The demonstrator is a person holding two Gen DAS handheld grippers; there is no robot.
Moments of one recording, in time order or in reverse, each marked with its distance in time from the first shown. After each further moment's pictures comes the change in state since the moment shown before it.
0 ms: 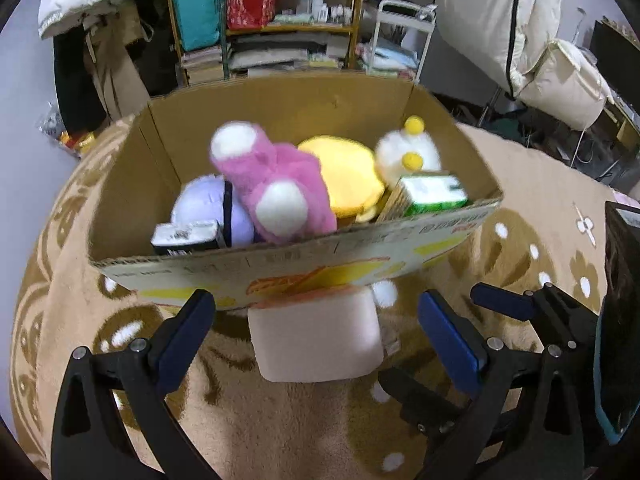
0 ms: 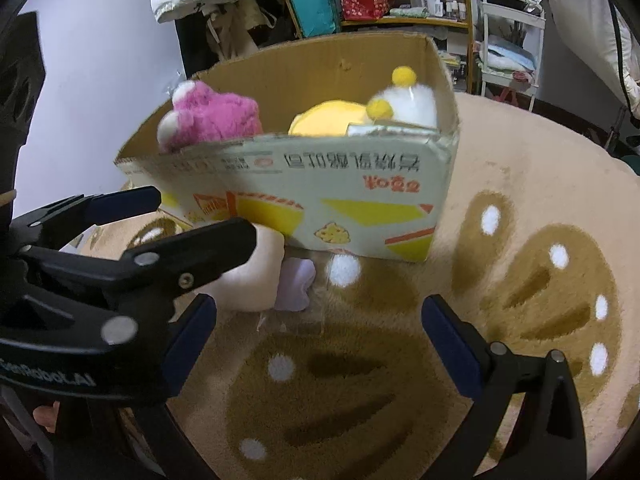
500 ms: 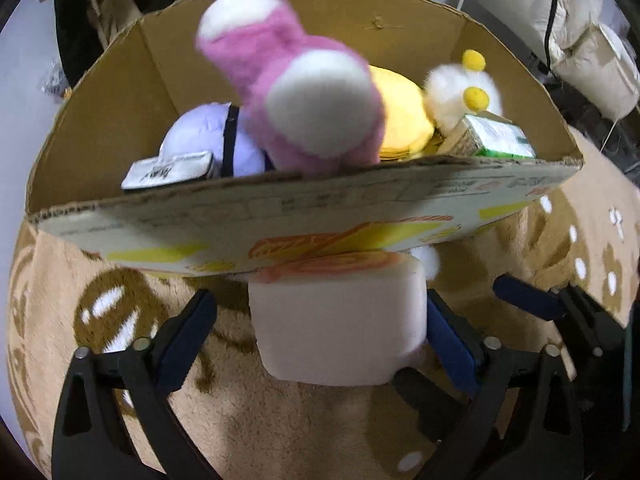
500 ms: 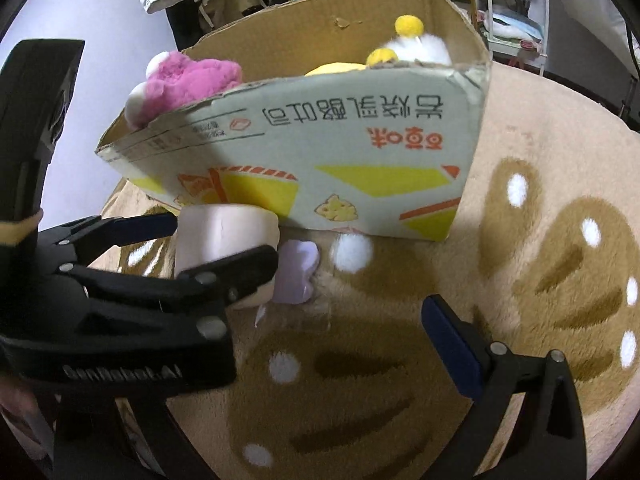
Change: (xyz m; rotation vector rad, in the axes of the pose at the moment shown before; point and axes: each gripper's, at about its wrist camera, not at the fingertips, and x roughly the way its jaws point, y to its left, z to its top) left arm 0.045 0.004 -0.006 -0.065 0.172 0.044; right arm 0.026 -0.009 0.000 0.049 0.078 0.052
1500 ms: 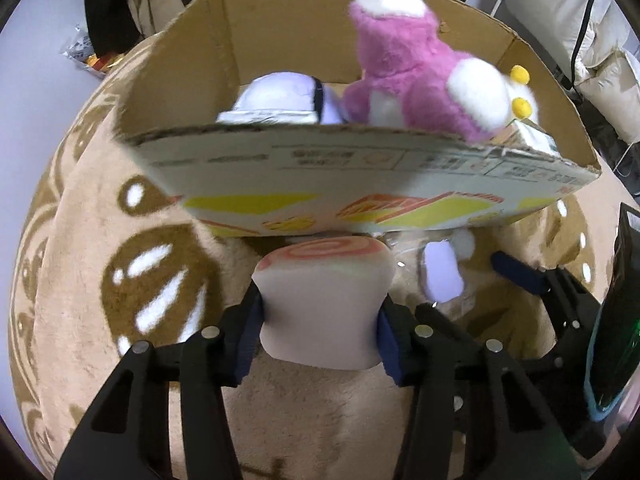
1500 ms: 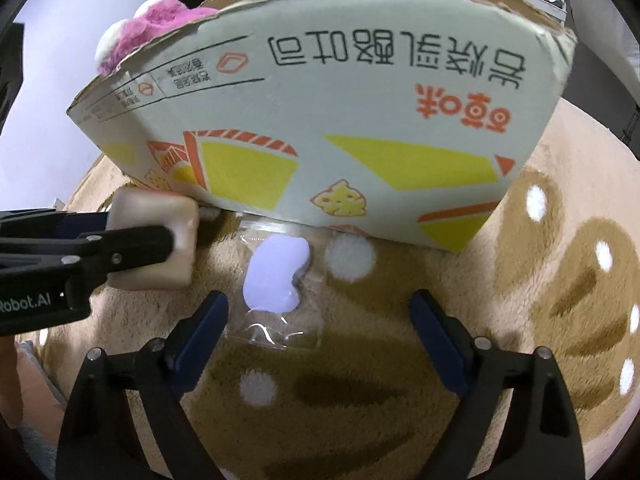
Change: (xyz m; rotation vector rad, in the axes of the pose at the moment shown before) left arm -0.013 0.041 -0.018 -0.091 0.047 0.028; right arm 0.032 0.012 -0.006 -0.097 0.007 -0.087
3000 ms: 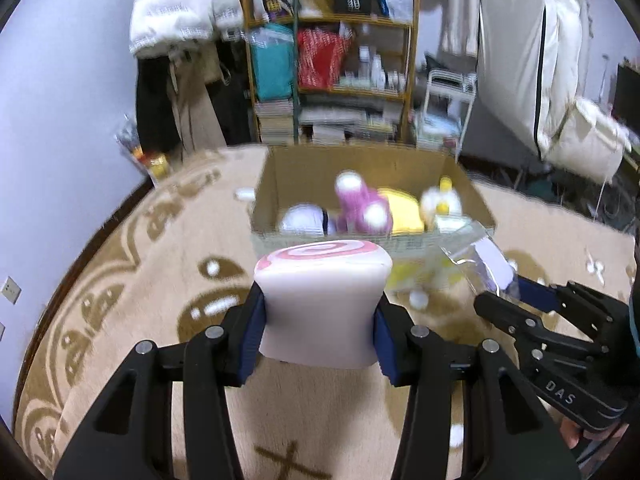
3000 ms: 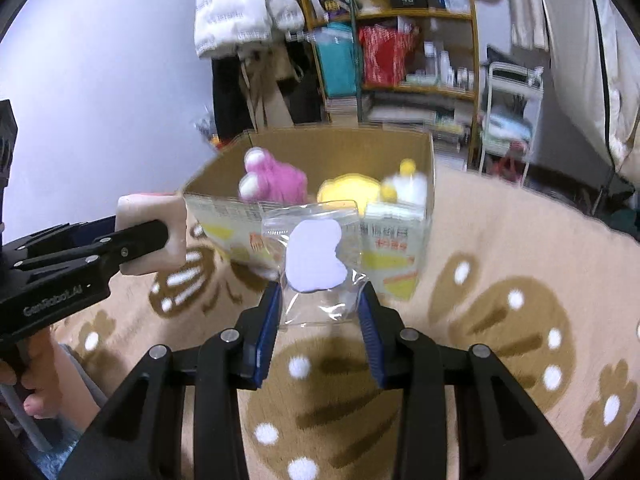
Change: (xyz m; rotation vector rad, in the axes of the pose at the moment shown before) left arm -0.137 -0.004 -0.064 0.007 -0.497 0.061; right arm -0.135 0.015 -0.013 -0.065 -0.321 0.018
